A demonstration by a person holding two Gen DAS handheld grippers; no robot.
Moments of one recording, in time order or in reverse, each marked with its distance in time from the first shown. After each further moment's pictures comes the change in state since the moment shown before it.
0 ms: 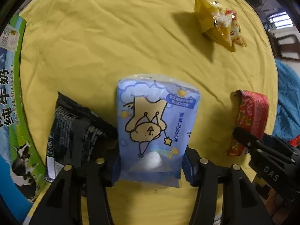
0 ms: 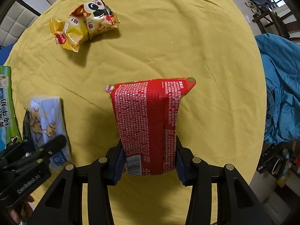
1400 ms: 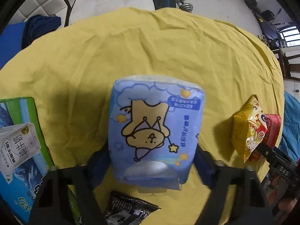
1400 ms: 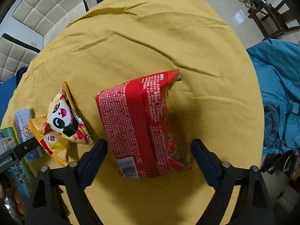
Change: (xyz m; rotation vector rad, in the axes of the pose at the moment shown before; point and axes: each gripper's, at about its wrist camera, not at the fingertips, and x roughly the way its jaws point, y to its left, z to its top) left arm -0.014 0.066 0.138 -0.066 -0.035 0.054; right arm 0.015 -0.057 0.133 0.104 -0.048 0.072
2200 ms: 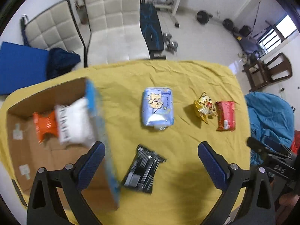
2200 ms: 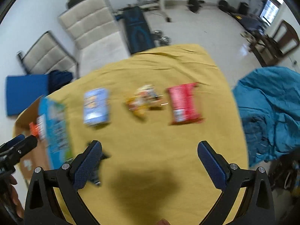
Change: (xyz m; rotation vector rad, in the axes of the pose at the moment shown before) left arm -0.160 0.016 -0.102 0.081 -0.286 -0.021; right arm -0.178 0.067 -0.137 -0.084 -0.281 0.046
